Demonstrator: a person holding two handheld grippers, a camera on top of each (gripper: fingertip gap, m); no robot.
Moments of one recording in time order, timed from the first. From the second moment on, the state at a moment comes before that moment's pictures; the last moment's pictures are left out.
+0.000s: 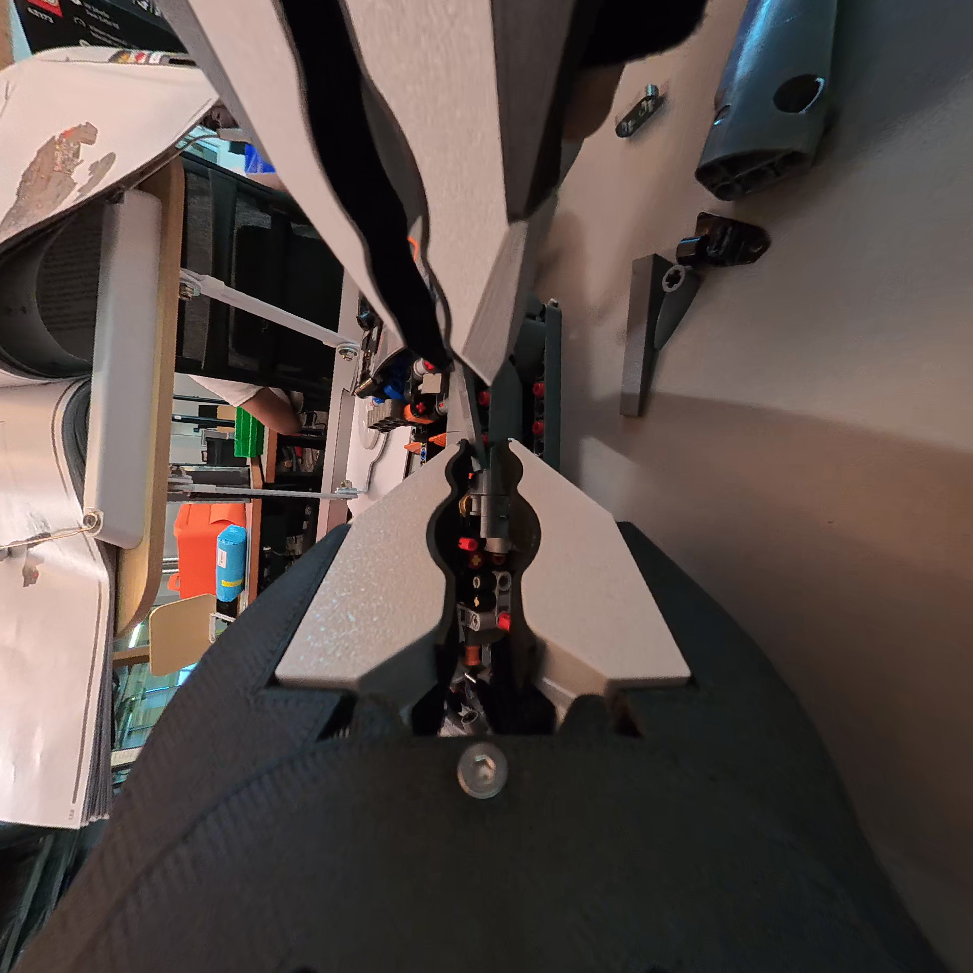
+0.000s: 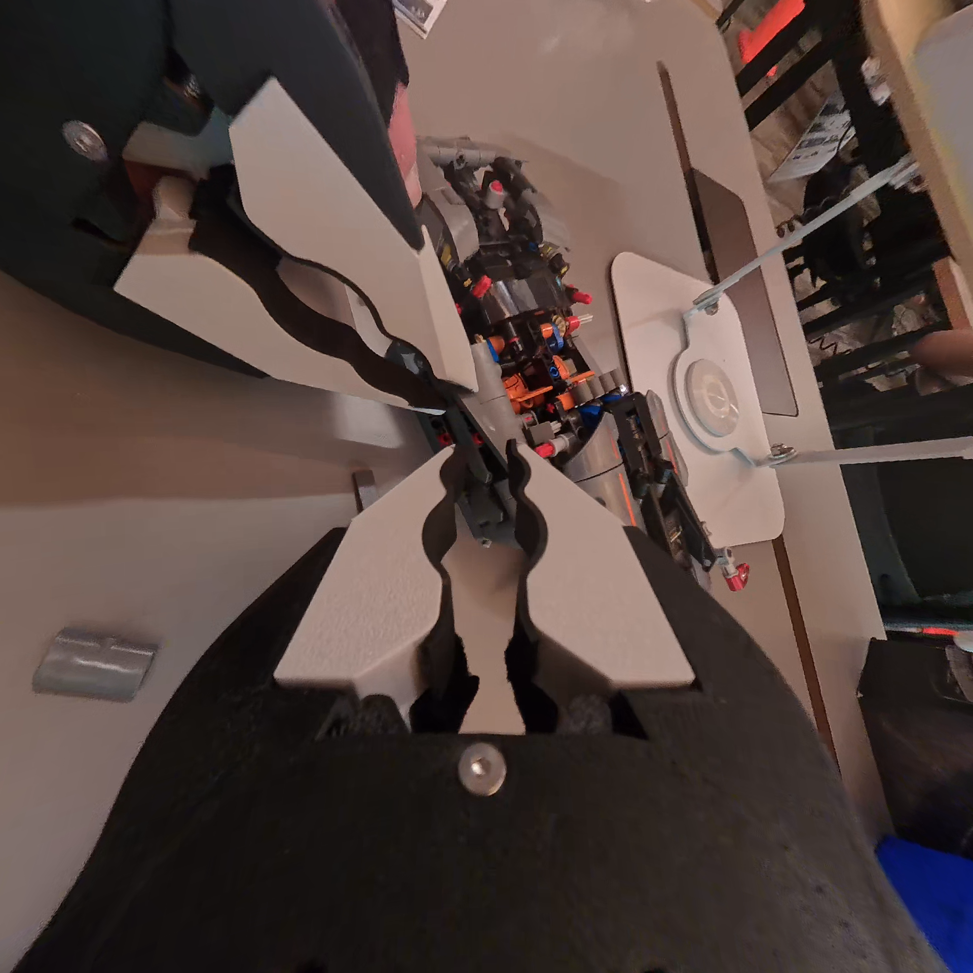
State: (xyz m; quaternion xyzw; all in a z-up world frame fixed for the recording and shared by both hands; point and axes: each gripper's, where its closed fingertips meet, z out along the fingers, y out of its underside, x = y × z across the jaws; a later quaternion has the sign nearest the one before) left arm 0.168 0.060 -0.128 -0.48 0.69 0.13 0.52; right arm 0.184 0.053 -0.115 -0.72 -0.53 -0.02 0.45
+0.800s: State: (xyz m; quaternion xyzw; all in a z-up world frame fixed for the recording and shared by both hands) left arm 0.168 0.055 -0.131 -0.46 0.70 0.14 0.53; right arm 0.186 0.059 -0.126 -0.73 -0.52 -0.03 0.44
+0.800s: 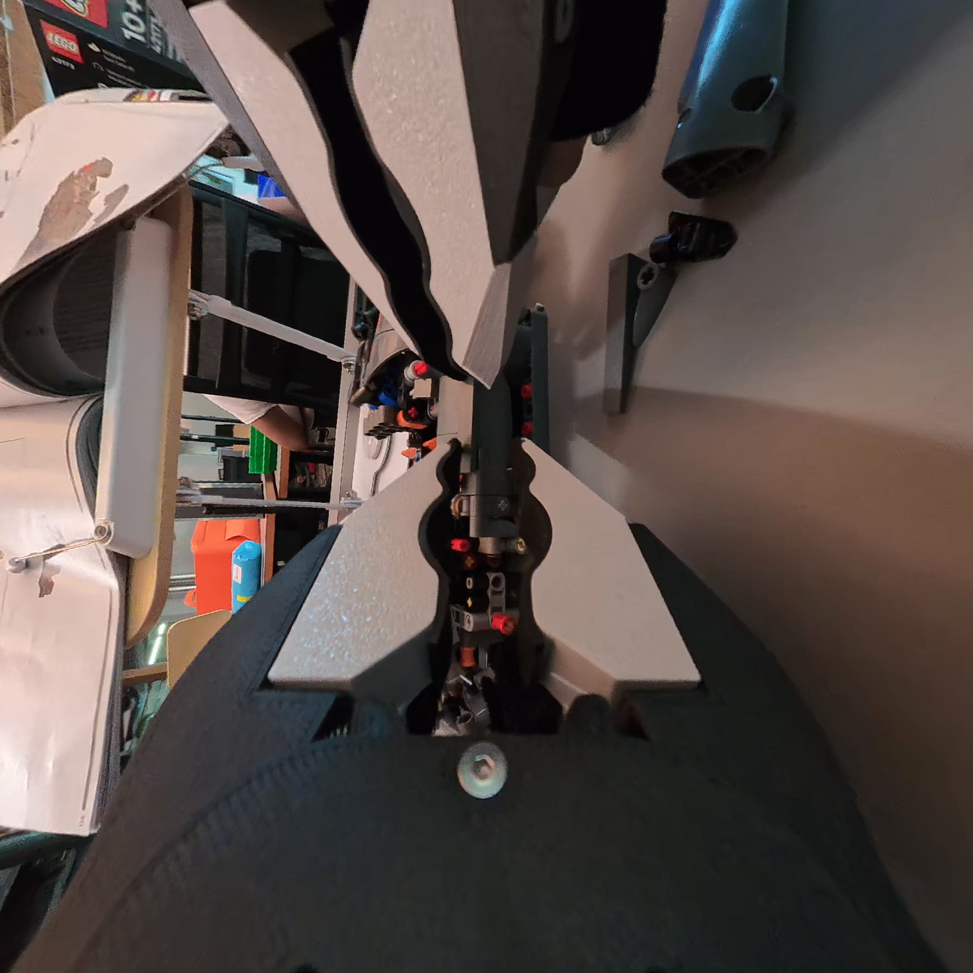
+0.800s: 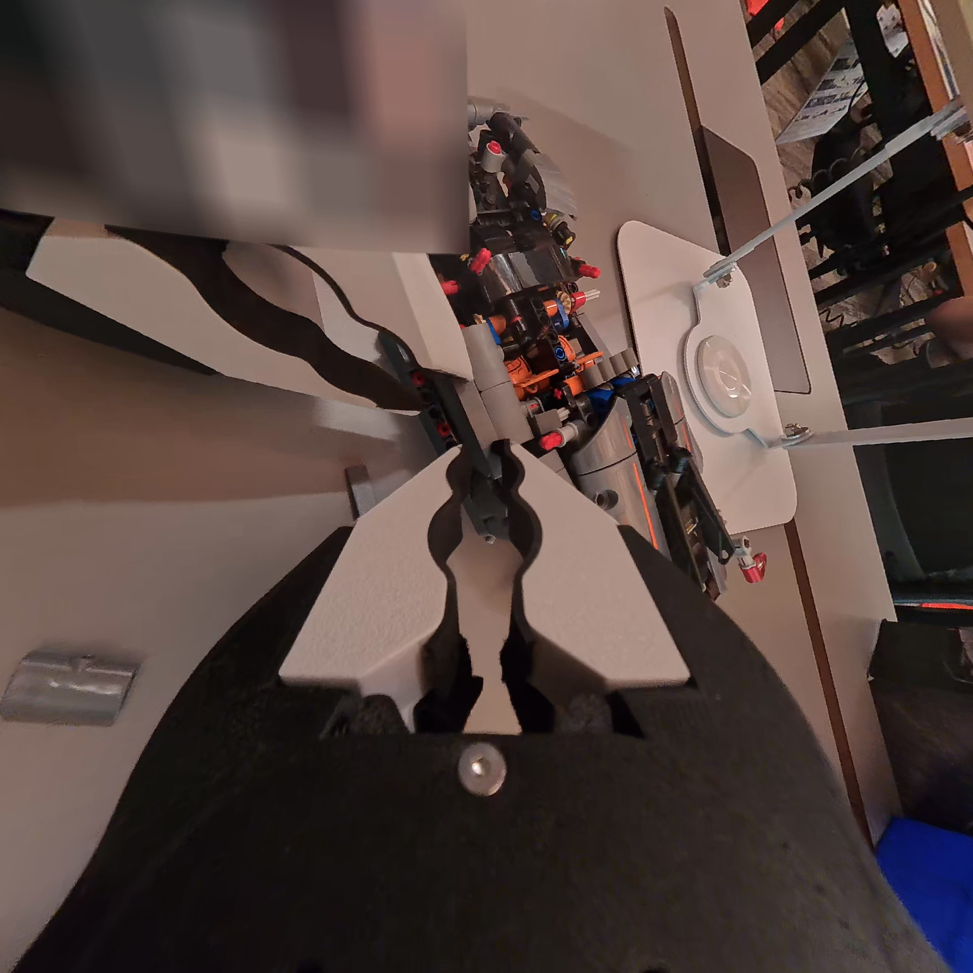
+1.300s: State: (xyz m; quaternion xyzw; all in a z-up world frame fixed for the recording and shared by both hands) left arm 0.171 0.064 -0.127 -0.46 0.68 0.15 0.54; right arm 0.187 0.062 -0.126 -0.69 -0.55 -0.10 0.46
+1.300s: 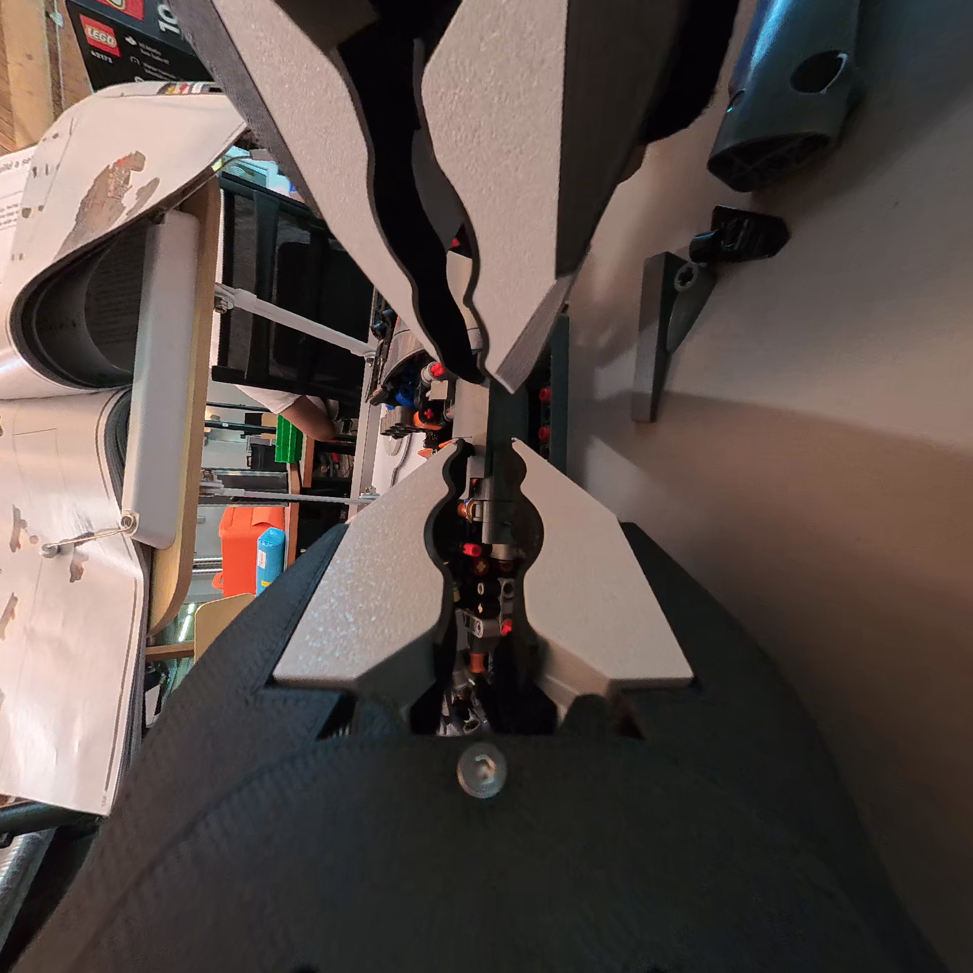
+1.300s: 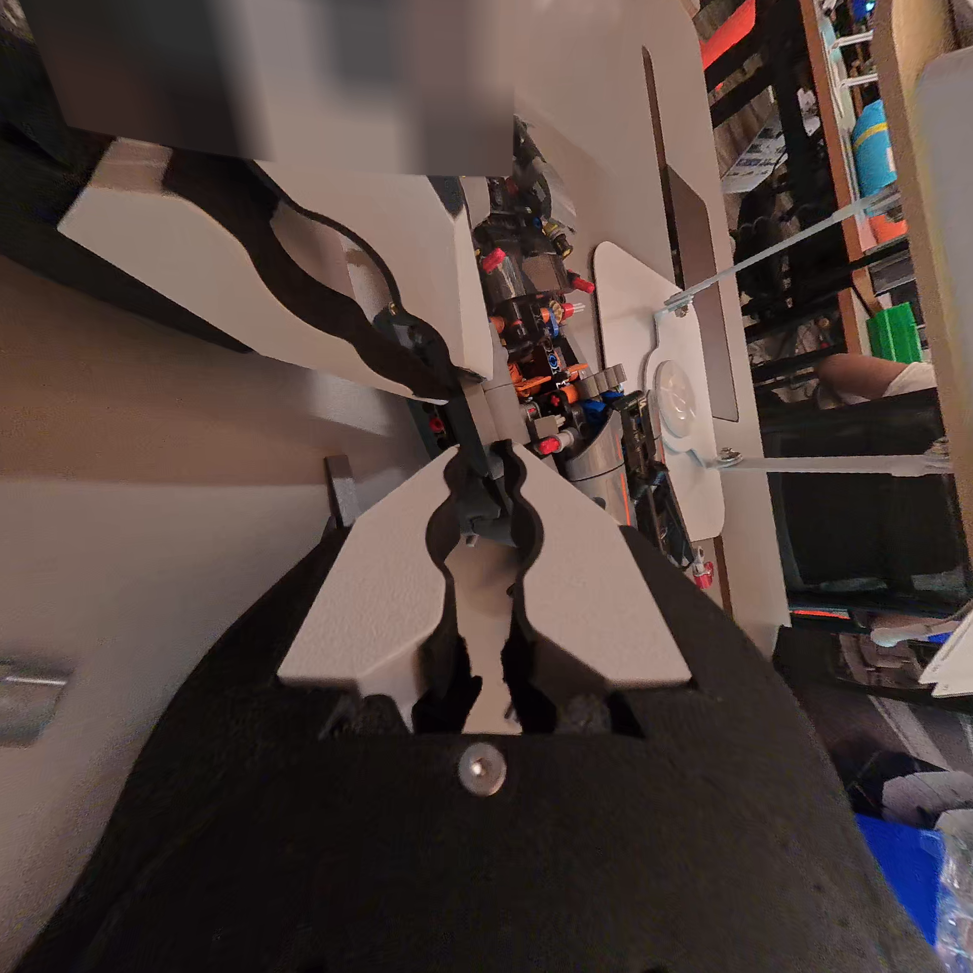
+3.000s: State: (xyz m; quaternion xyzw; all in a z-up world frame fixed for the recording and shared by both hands) left arm 0.162 0.084 -0.133 -0.47 0.68 0.19 0.54; right arm 0.185 0.083 -0.131 -0.67 -0.54 -0.18 0.47
